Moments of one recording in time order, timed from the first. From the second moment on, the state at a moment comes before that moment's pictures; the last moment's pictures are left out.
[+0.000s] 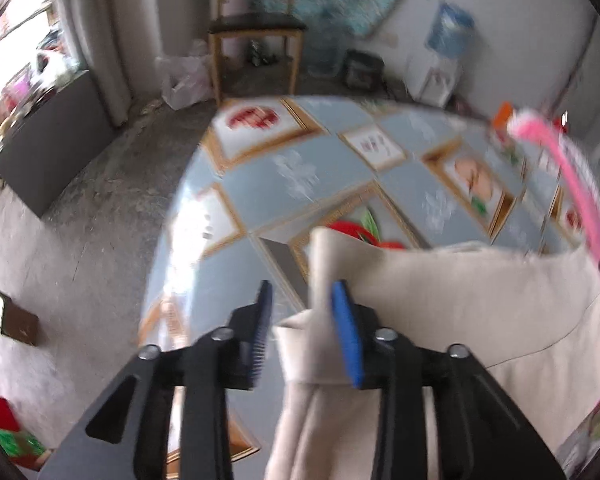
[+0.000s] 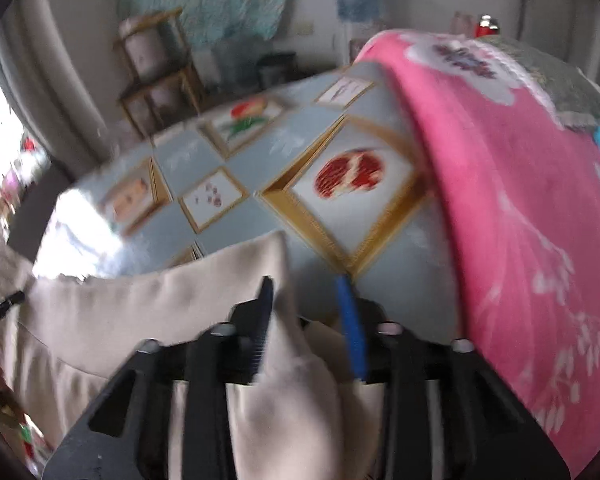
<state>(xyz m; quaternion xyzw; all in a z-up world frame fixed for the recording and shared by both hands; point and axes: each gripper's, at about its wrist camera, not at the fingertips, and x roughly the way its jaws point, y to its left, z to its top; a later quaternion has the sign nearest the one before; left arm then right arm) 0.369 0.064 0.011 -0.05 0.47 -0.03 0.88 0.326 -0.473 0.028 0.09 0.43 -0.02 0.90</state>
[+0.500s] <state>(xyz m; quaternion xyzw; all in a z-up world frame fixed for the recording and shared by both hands) 0.166 0.000 0.078 0.03 0.38 -0.13 0.92 0.097 -0.394 0.068 0.06 0.36 -0.01 0.93</state>
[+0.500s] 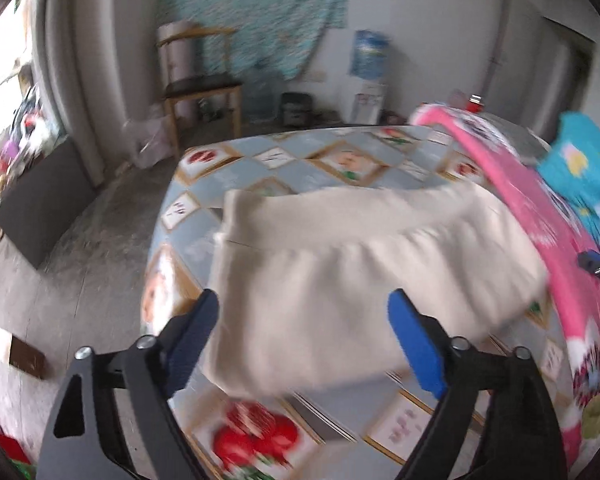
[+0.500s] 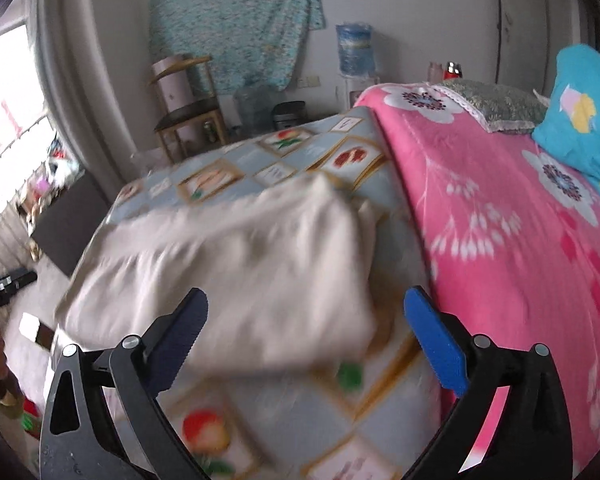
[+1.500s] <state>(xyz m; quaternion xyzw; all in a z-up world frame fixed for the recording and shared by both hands) 0.062 -0.064 0.087 0.05 0.30 -0.10 0.95 0.016 -0.307 0.096 0.00 0.26 -0.11 0.96</state>
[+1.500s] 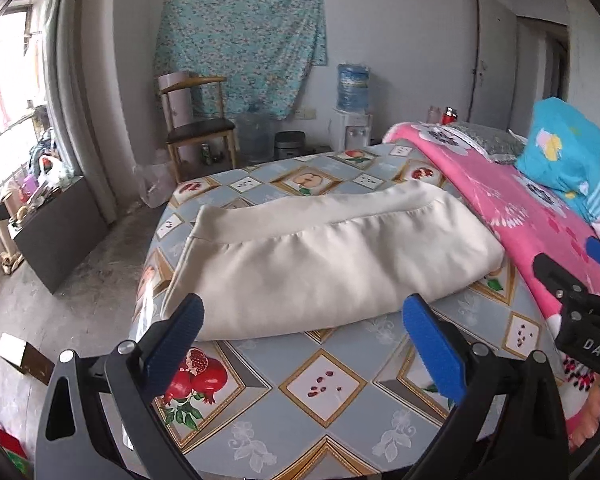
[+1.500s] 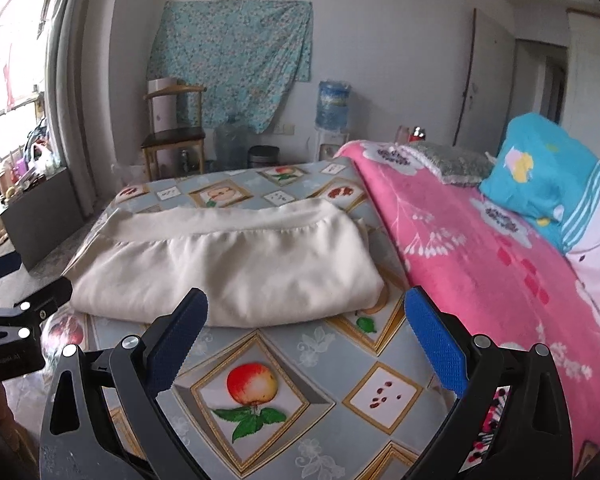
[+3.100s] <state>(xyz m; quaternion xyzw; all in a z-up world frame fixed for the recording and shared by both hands) 0.112 -0.074 0.036 0.04 0.45 -0.03 0.89 0.060 -0.317 0.036 0.04 0.41 -0.10 0.91</state>
